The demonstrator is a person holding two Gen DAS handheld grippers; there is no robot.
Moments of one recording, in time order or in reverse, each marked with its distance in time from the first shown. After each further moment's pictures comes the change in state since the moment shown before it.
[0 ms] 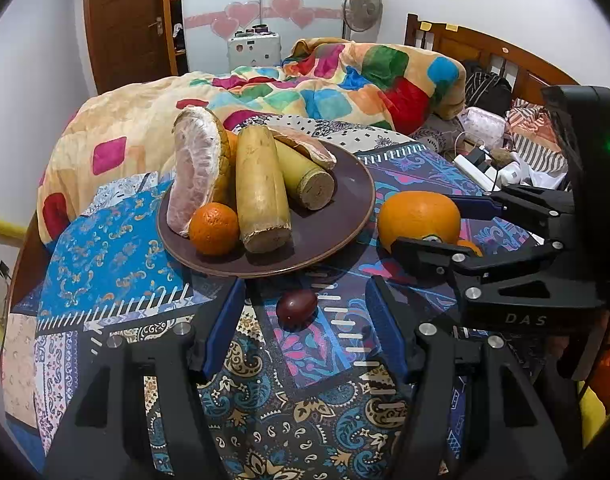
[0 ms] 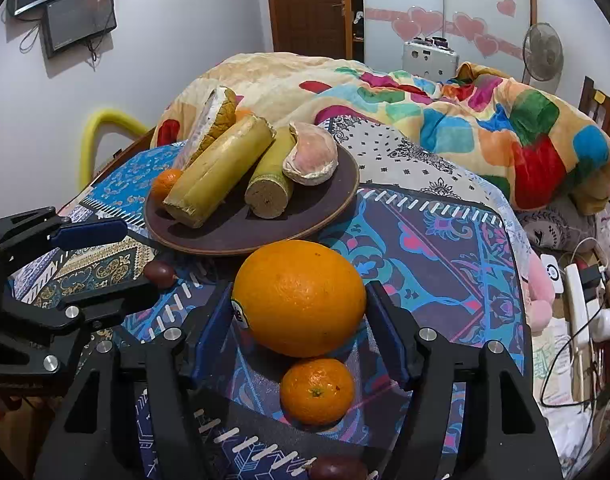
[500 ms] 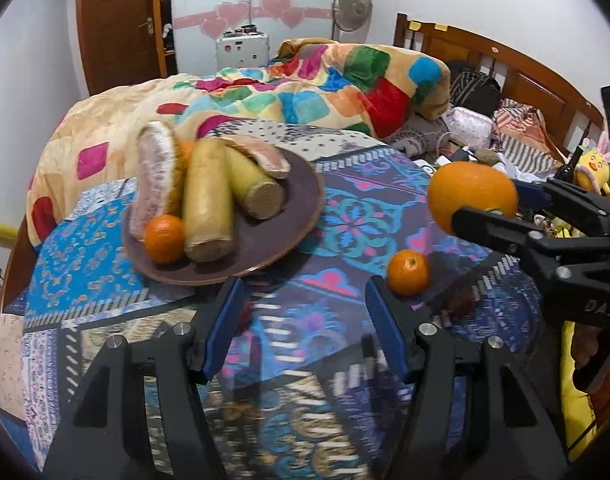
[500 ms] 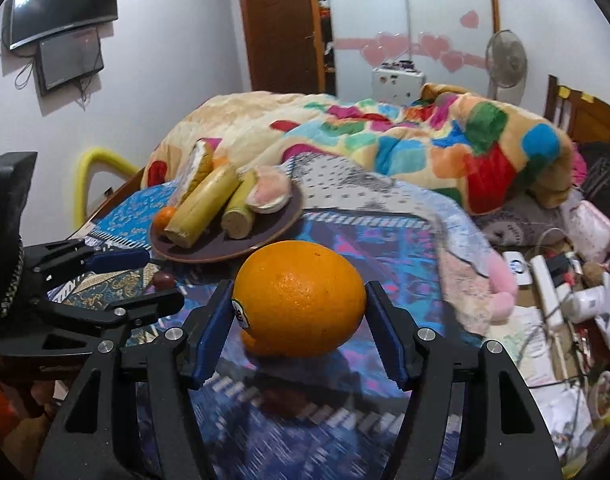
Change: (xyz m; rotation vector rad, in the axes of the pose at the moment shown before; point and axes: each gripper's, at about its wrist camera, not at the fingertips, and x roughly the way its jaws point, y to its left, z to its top) left arm -0.002 -0.043 0.010 0.007 0.006 -0.041; right arm -0.073 -0.029 -0.014 0.072 -0.120 -0.062
